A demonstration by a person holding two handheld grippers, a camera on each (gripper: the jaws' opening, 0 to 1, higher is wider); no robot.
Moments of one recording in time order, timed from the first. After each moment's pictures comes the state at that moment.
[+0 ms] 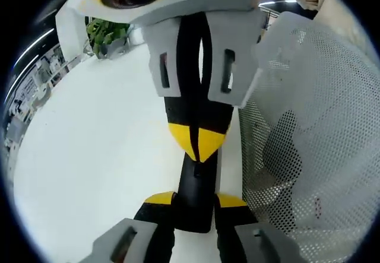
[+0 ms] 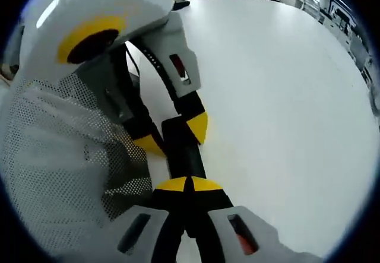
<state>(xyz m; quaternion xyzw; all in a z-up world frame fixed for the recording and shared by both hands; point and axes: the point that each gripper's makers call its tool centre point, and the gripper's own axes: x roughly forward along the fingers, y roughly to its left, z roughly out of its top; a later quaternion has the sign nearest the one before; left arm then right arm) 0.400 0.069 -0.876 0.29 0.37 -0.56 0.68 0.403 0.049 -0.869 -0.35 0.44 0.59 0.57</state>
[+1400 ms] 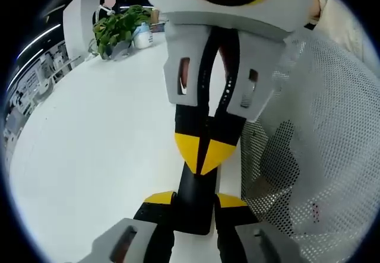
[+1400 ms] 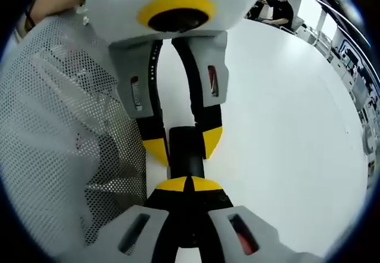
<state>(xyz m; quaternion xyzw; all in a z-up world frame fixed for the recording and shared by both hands) 0.401 0.069 -0.875 0.25 0.36 -0.57 0.69 0.401 0.062 -0.868 -0.36 0.37 0.61 0.60</state>
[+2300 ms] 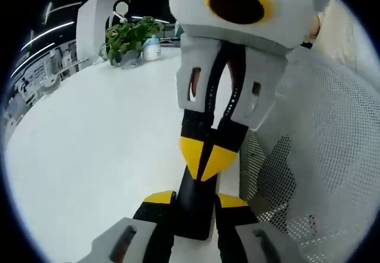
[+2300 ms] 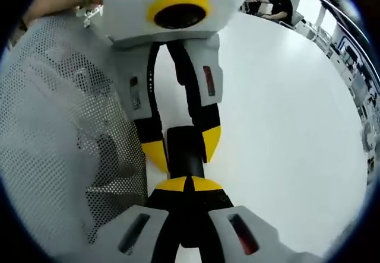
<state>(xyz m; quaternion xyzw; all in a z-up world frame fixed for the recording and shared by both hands) 0.399 0.065 -0.872 0.18 0.33 -0.58 0.72 0.401 0.065 -0.868 -0.33 0.37 0.60 0.63</state>
